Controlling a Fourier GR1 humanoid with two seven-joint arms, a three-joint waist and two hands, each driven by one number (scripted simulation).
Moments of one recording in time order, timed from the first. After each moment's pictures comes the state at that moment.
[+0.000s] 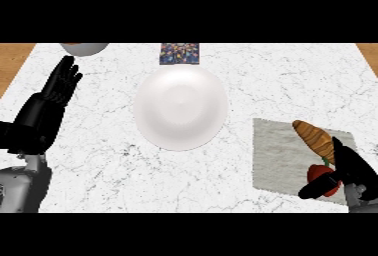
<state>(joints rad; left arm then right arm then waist) -0.25 0.31 0.03 -1.63 0.07 -0.01 0.11 -0.07 -0.55 0.27 -1.62 0.39 0.08 1.15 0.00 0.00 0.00</state>
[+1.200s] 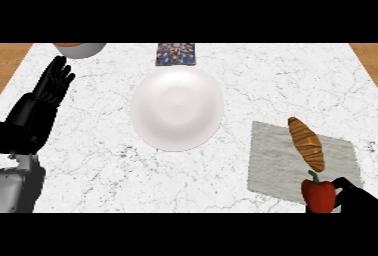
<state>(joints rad) -0.24 0.31 0.09 -1.62 0.07 -0.05 0.11 0.27 -0.53 0.36 -1.90 0.94 -0.04 1.05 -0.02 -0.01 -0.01</state>
